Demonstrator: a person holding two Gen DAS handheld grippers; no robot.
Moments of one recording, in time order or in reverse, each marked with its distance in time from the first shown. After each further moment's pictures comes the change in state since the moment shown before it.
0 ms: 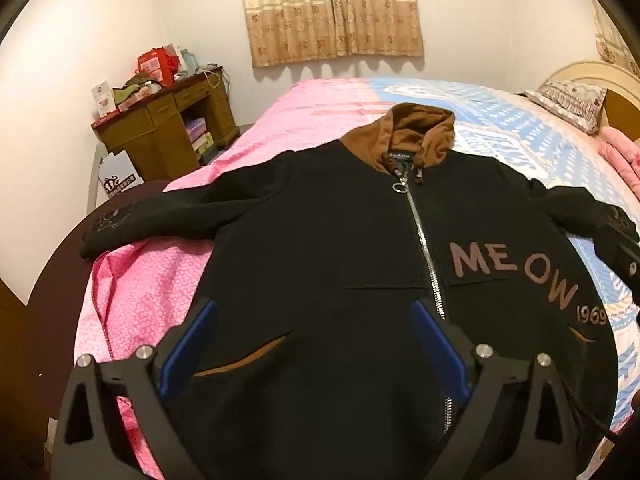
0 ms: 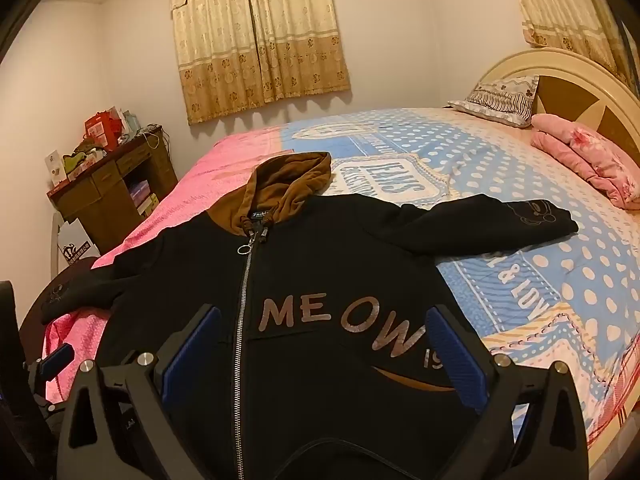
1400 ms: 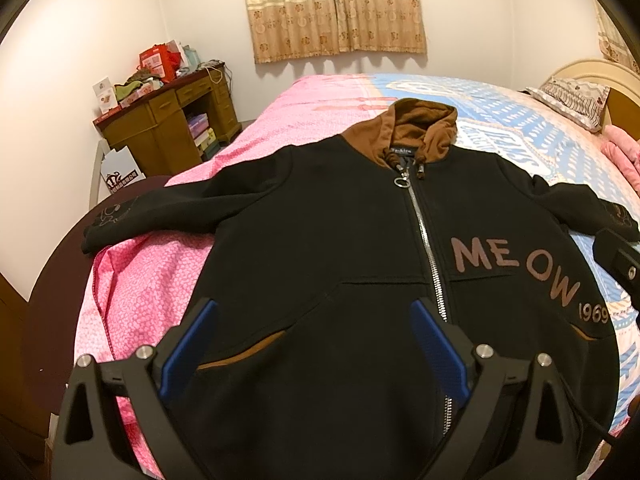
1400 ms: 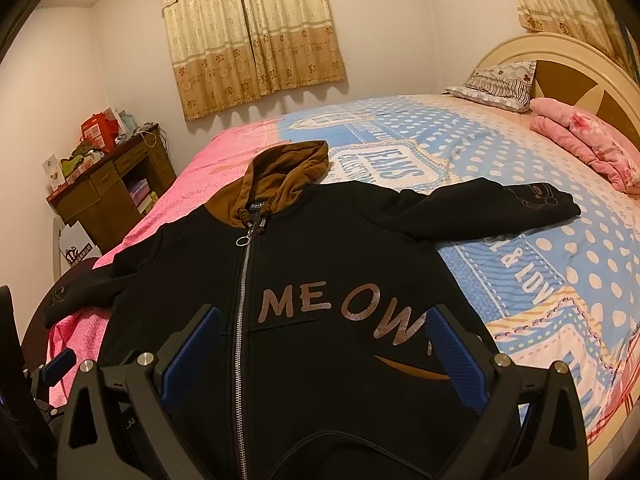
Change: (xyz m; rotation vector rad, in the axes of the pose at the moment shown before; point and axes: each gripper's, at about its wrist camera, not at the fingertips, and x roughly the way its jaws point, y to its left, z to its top) left arm 0.001 0.002 -0.003 -0.004 0.012 0.000; right arm 0.005 -0.010 -0.004 0.025 0.035 0.015
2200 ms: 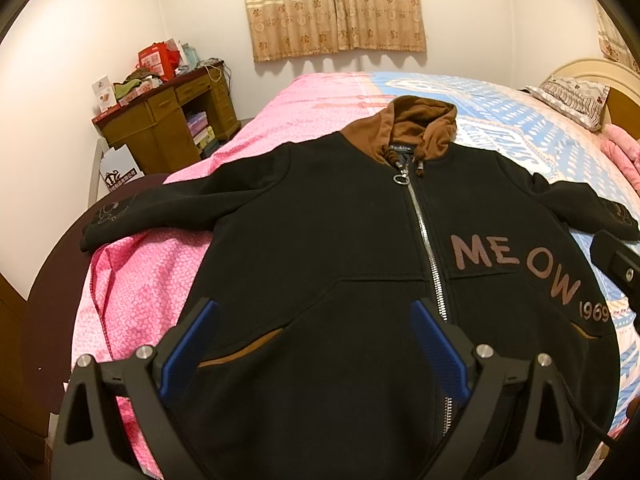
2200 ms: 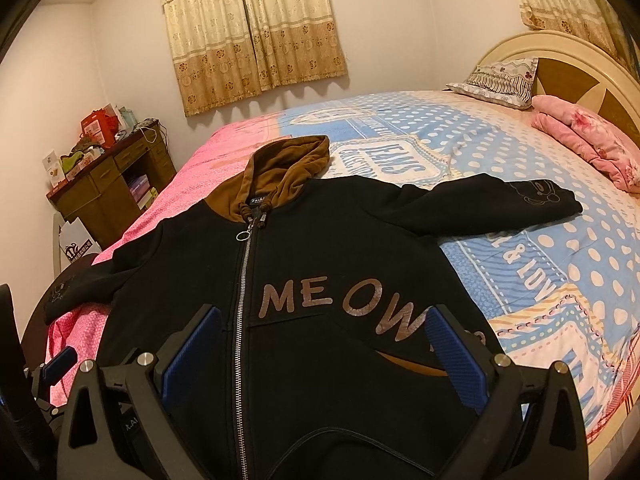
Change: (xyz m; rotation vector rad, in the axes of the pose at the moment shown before) left arm 0.000 0.000 -0.002 0.001 0.002 0.000; right arm 0.003 0.001 -0.001 0.001 0.017 0.002
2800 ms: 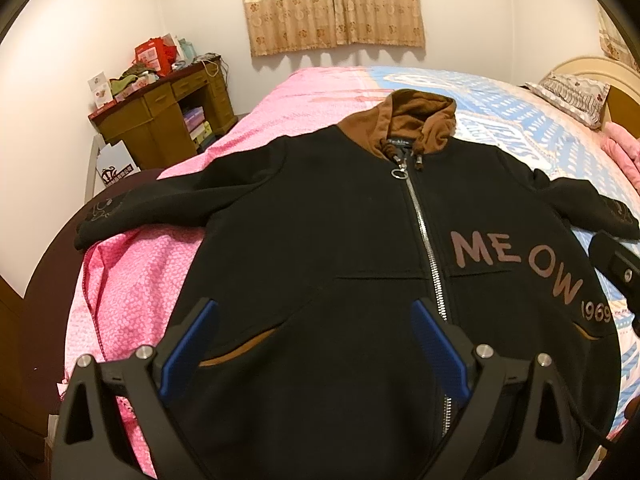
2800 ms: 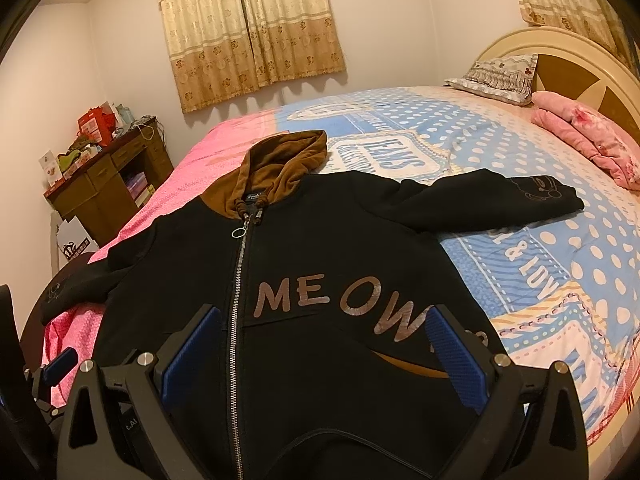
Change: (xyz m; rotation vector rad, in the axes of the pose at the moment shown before) left arm 0.010 -0.006 -0.002 -0.002 0.028 -0.007; right arm 0.010 -0.001 0.001 -0.002 0.015 -0.005
